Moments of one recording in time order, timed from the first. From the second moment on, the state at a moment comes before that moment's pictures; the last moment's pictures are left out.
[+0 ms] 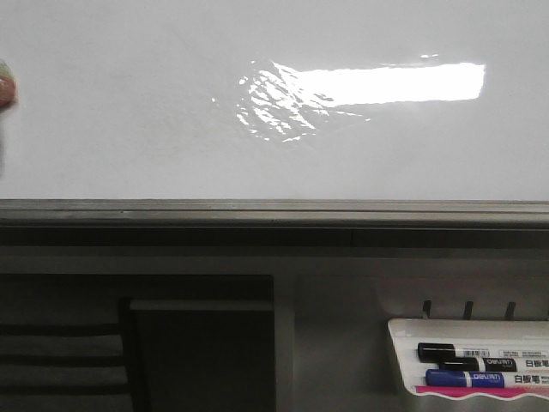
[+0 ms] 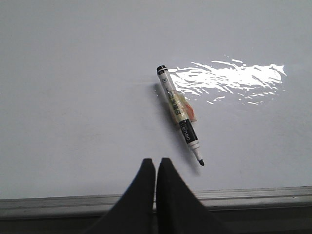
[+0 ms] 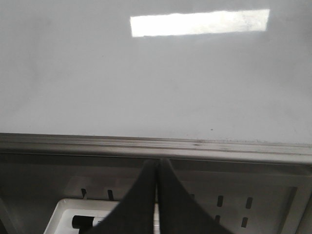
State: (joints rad) left arm -0.09 0.00 0.00 0.00 0.00 -0.01; right arm -0.04 -0.01 0.01 0.02 0.19 -0.03
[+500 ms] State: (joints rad) left arm -0.09 0.00 0.00 0.00 0.01 -0.01; right arm -0.04 -0.01 0.01 0.02 0.19 -0.03
